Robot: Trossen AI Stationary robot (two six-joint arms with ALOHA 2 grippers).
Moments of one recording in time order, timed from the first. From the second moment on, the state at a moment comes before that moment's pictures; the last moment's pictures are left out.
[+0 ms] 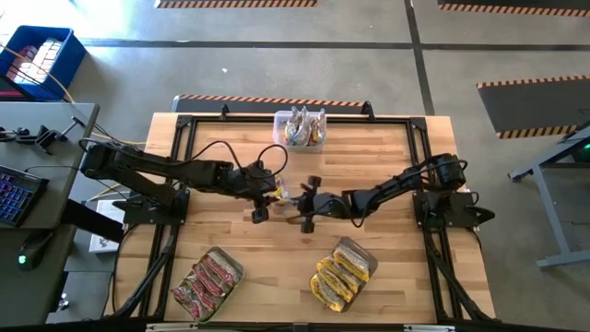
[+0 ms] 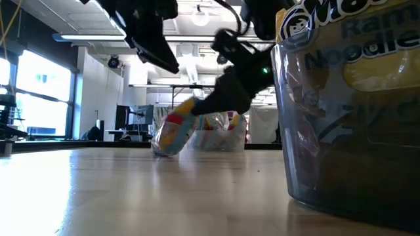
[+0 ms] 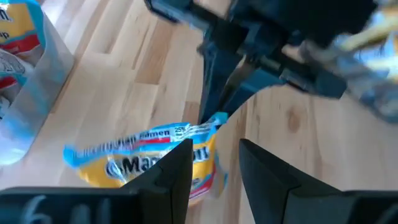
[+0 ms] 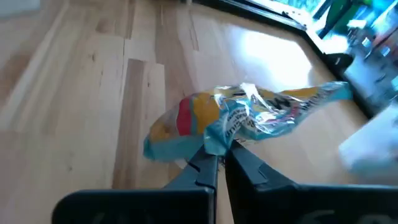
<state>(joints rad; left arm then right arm) -0.07 1.36 0.95 -0.37 -0.16 -0.15 0.13 1.88 0.90 0.50 0.40 -0.17</state>
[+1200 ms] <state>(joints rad) 0.01 1.51 0.95 -0.59 -0.09 0.58 0.18 1.88 1.05 0.34 0.36 -0.48</state>
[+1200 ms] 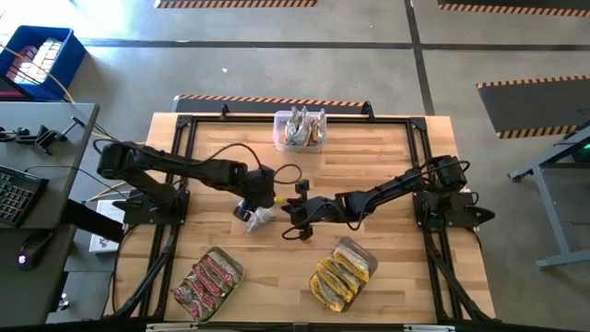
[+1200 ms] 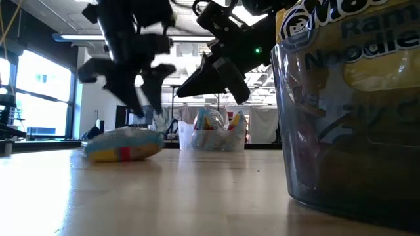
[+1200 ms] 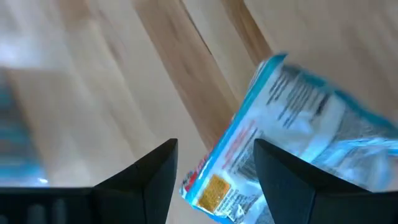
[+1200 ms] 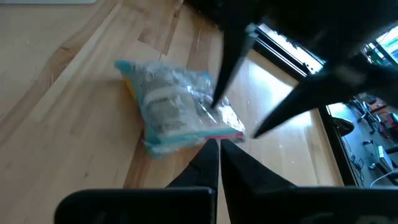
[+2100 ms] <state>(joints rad) -0.39 1.43 0.67 -0.56 -0.40 0.32 0.19 1.88 1.05 0.32 0.42 -0.50</state>
